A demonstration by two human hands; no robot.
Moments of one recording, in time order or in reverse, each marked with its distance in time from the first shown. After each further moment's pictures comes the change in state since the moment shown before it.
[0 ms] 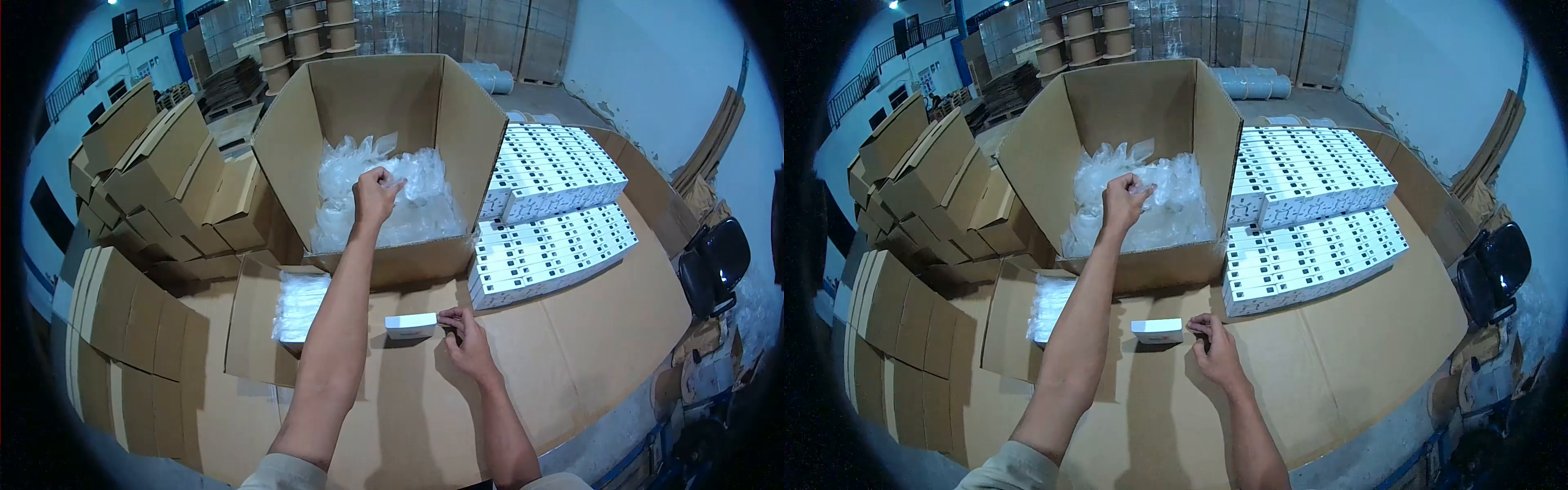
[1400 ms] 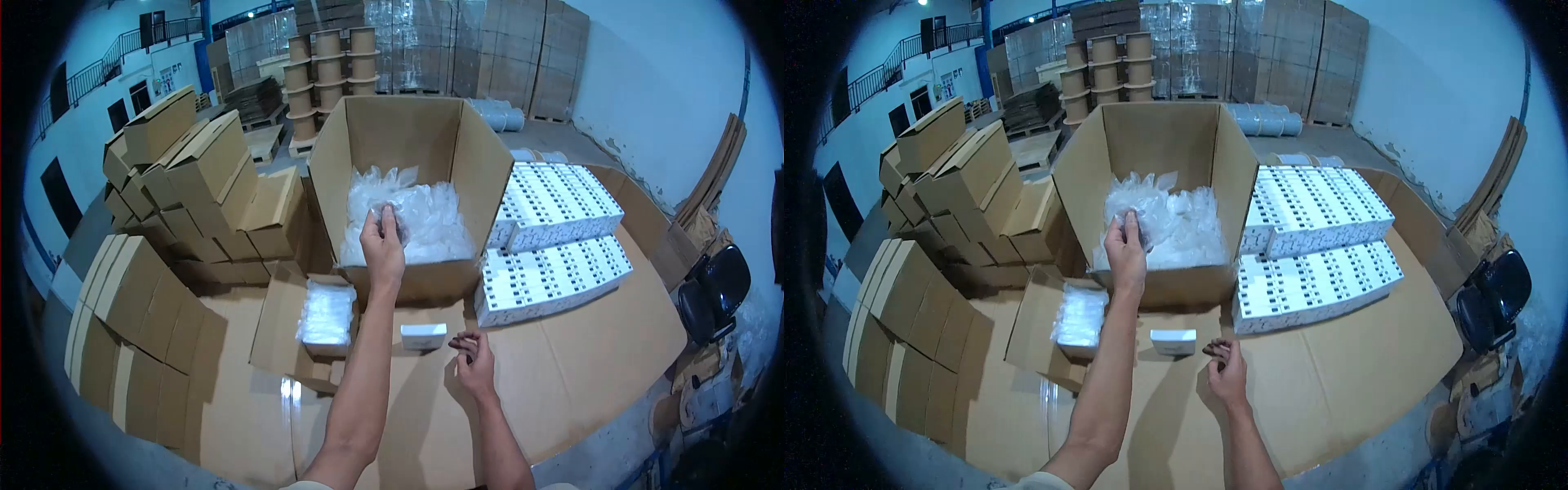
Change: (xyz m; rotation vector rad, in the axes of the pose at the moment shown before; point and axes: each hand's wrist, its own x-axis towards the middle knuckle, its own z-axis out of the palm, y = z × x) left_hand -0.093 0.066 -0.049 -0.754 0.364 0.024; right_hand -0.025 0.017 0.011 0.071 0.218 -0.037
